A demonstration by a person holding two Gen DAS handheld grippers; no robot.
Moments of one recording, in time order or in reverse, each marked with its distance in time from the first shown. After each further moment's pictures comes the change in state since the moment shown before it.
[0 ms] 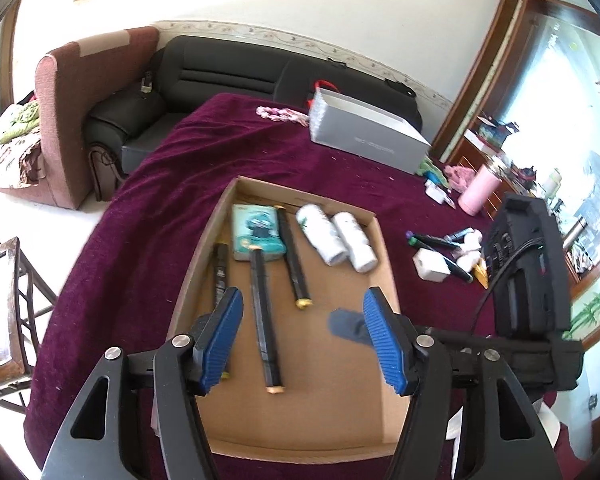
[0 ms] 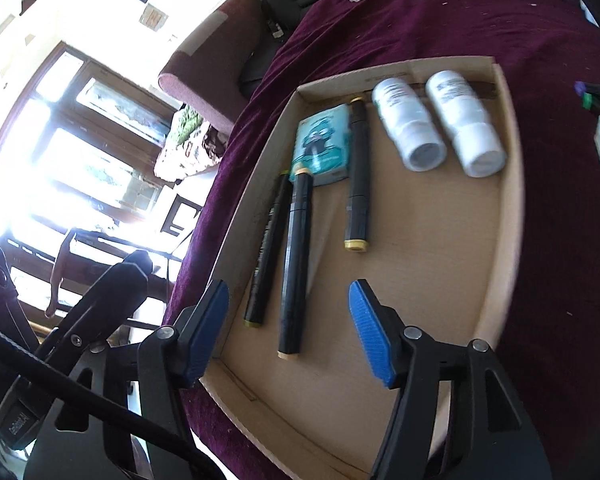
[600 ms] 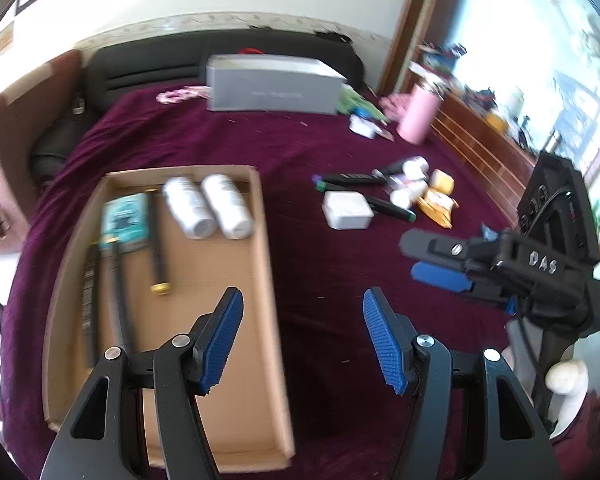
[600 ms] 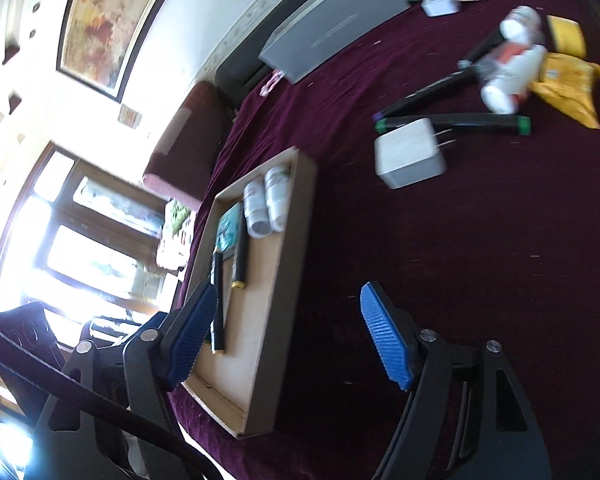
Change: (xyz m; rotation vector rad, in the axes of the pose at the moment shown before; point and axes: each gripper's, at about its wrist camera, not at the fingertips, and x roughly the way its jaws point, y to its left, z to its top) left arm 0.044 -0.136 -0.022 0.244 0.132 -0.061; right arm -0.138 -0.120 -0.036 0.231 -0.278 0.013
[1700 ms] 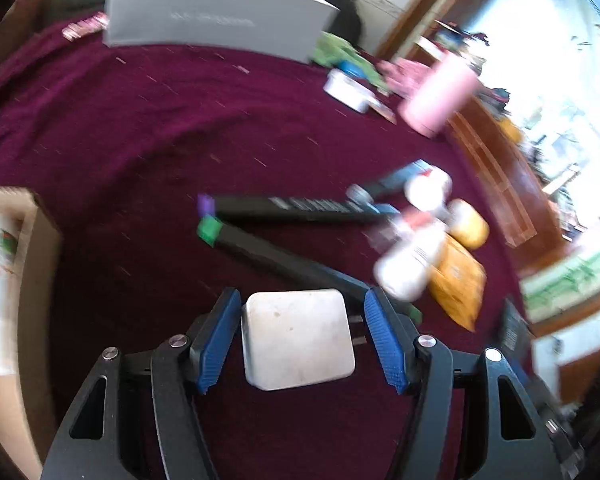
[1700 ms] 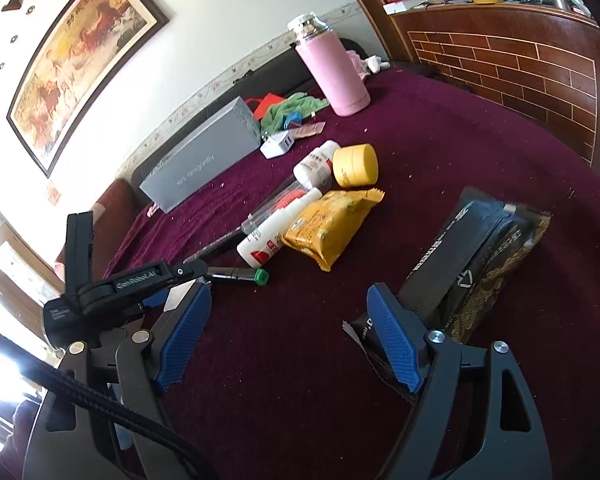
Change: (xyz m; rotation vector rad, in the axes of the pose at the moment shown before) left arm 0.197 -0.041 0.085 -0.154 0.176 -0.208; right arm -0.108 -0.105 0.029 -0.041 -0.401 -0.342
